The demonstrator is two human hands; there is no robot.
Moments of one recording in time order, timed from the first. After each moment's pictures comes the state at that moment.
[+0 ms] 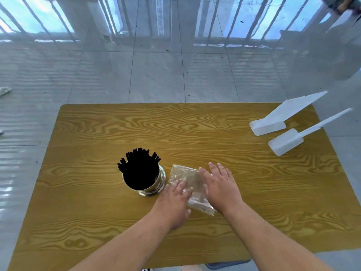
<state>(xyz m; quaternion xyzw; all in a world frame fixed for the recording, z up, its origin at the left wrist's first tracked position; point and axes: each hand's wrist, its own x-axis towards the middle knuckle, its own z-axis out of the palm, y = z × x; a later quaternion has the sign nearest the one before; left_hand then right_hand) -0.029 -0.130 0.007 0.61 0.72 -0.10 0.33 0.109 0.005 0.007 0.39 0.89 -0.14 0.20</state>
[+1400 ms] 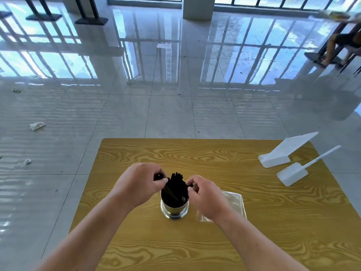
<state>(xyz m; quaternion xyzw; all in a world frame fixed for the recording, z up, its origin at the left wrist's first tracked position) -0.193 -0.188 0.206 0.46 0.83 0.24 0.22 0.005 -0.056 0.134 0.38 0.83 -0.41 -0.04</state>
